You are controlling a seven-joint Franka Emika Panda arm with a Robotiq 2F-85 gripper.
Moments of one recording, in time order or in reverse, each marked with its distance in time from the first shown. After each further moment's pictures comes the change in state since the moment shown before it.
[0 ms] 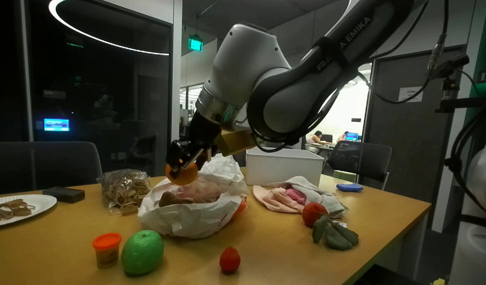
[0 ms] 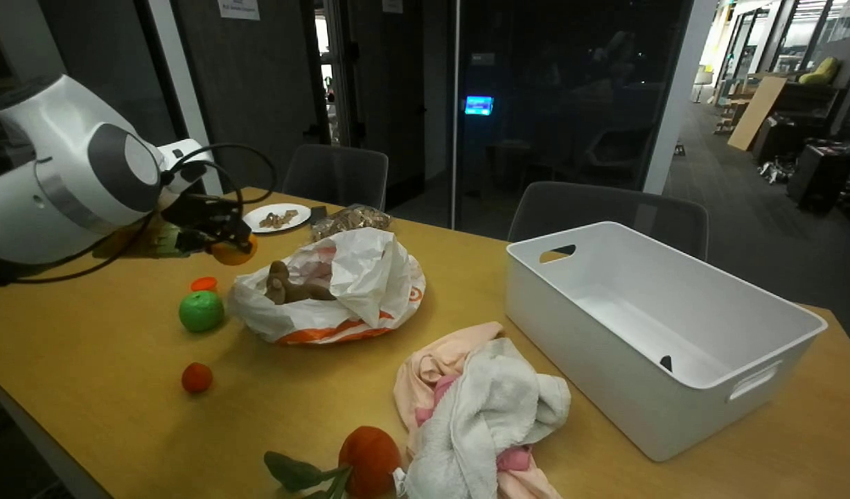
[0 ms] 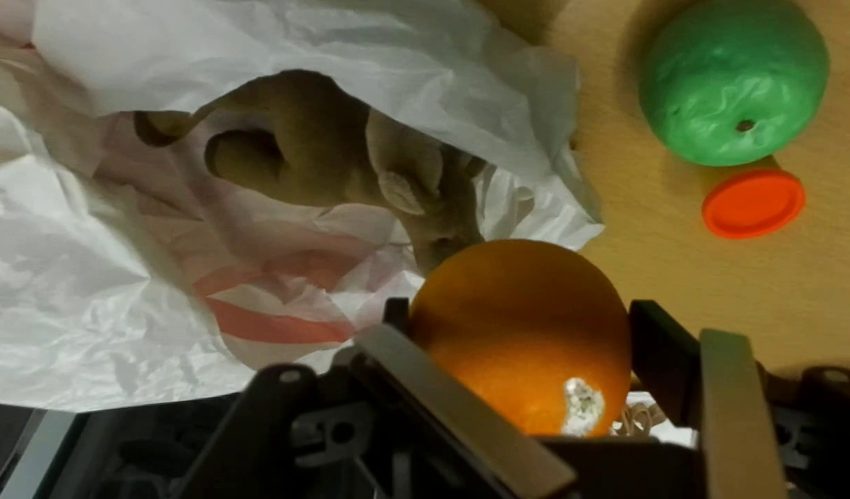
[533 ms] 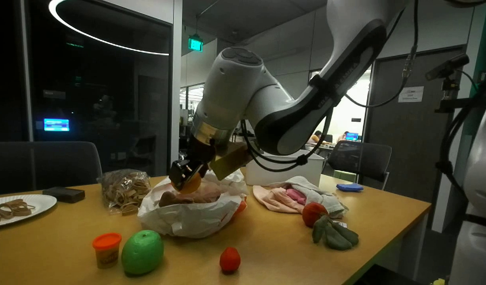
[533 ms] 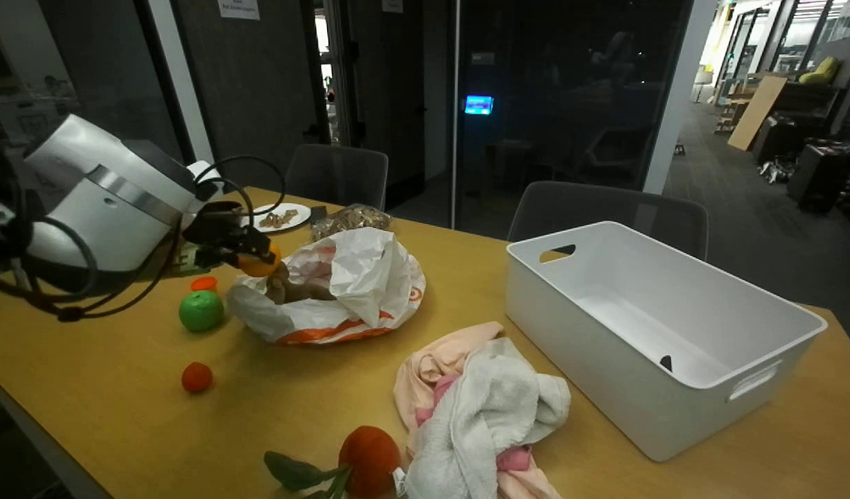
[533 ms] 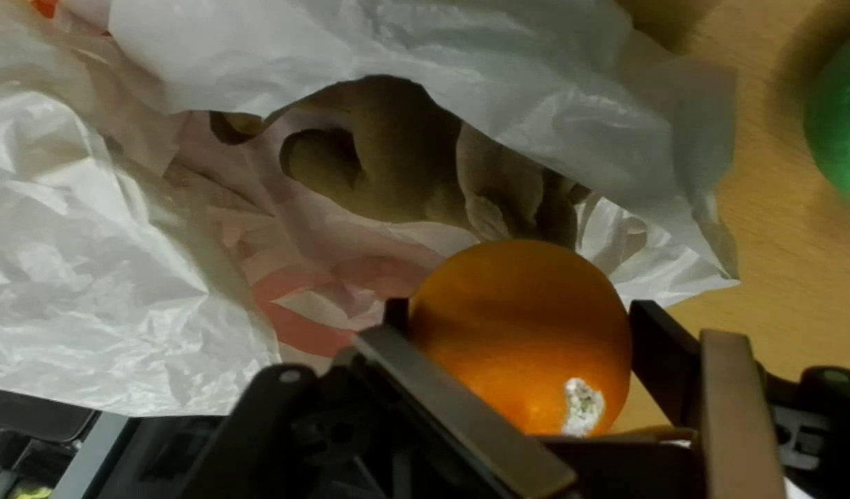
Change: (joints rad) arm -0.151 0.130 0.108 0.089 -0.589 -0.079 0.474
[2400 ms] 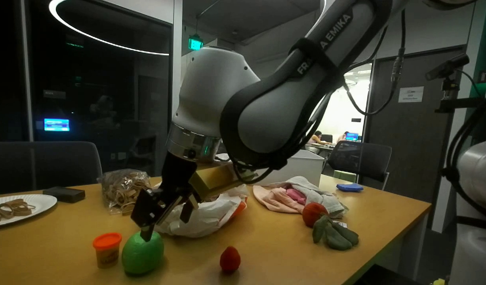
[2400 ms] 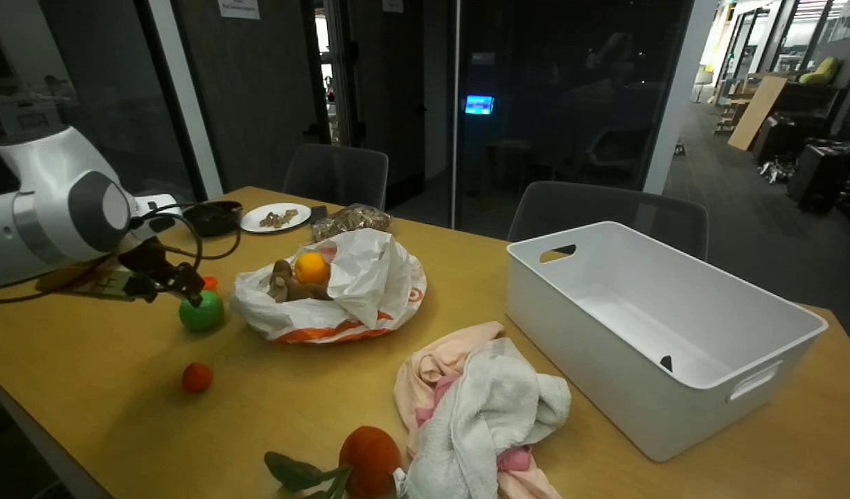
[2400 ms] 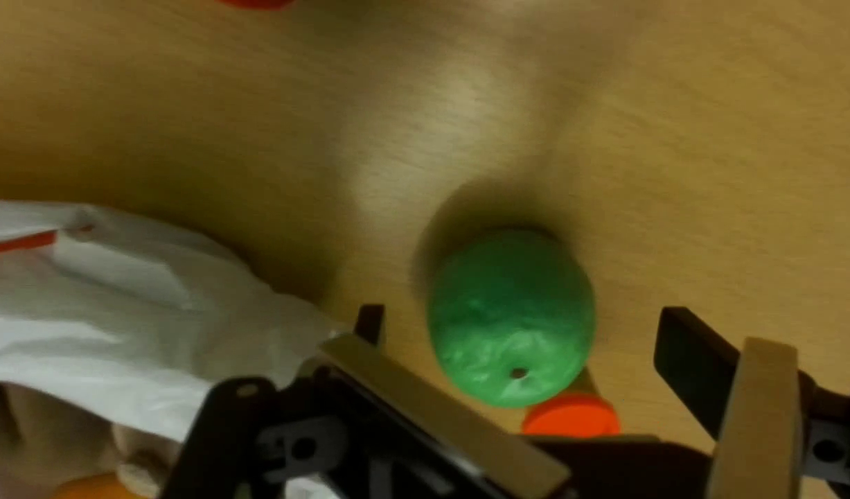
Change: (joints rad) arm 0.421 0.042 -0.180 -0.057 0.821 -0.026 -0.498
